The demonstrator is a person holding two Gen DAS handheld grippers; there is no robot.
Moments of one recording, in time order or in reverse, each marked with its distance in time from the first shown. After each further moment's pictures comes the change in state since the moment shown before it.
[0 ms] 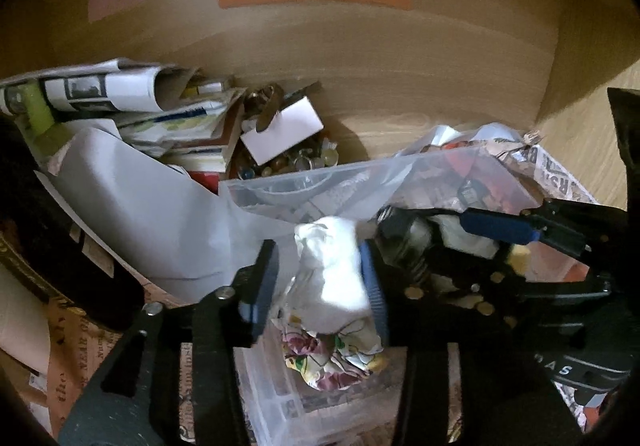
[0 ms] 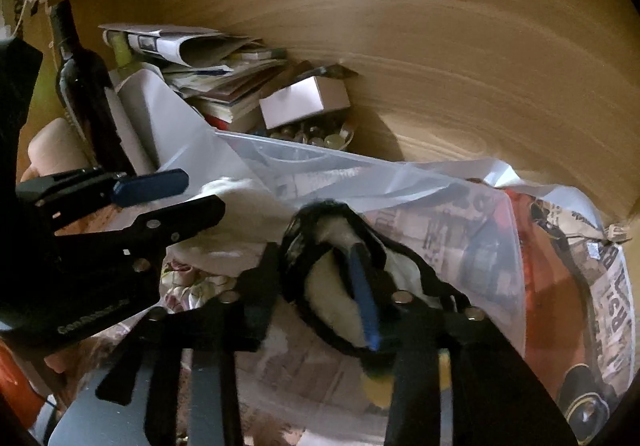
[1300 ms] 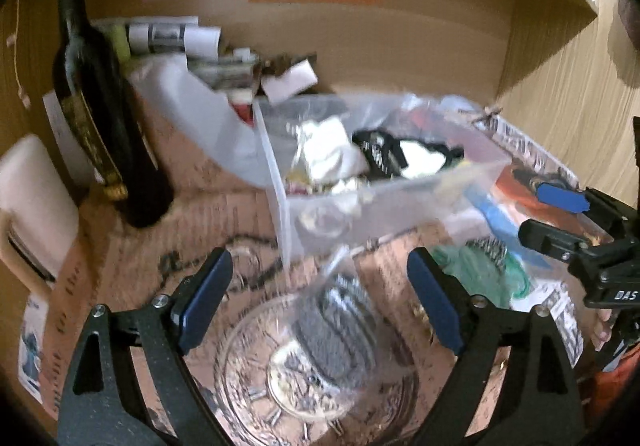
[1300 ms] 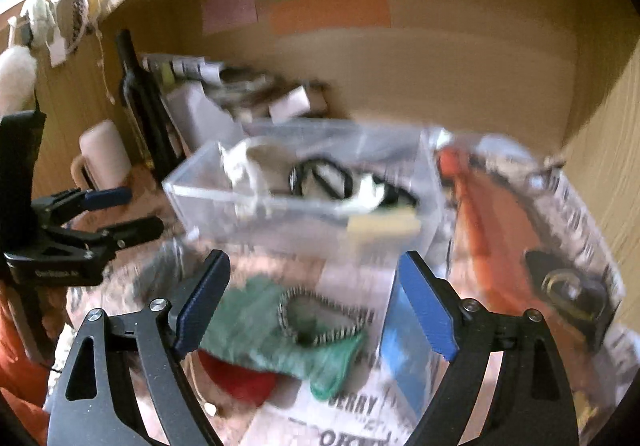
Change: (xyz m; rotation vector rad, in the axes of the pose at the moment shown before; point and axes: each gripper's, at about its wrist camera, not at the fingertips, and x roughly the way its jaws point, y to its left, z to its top) left arm -0.091 0.003 -0.099 -0.014 0.012 -0.040; right arm -0.103 0.008 -0.096 0.096 -0.126 -0.034
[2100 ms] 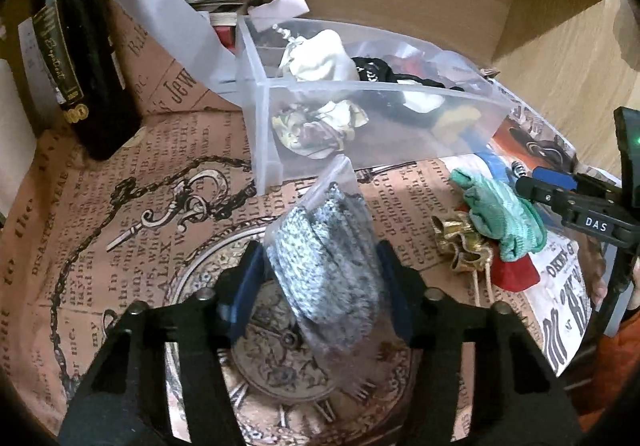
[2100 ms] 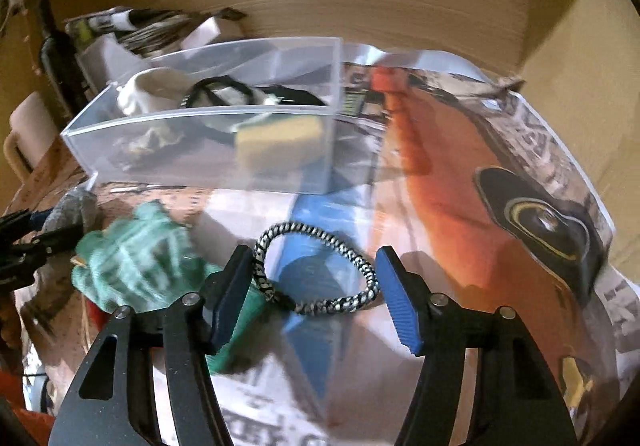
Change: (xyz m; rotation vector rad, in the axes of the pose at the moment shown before) left arm 0.030 0.002 -0.034 -0.045 0.124 -0.089; right arm 0.024 -0.060 -0.033 0.102 0.160 -0.169
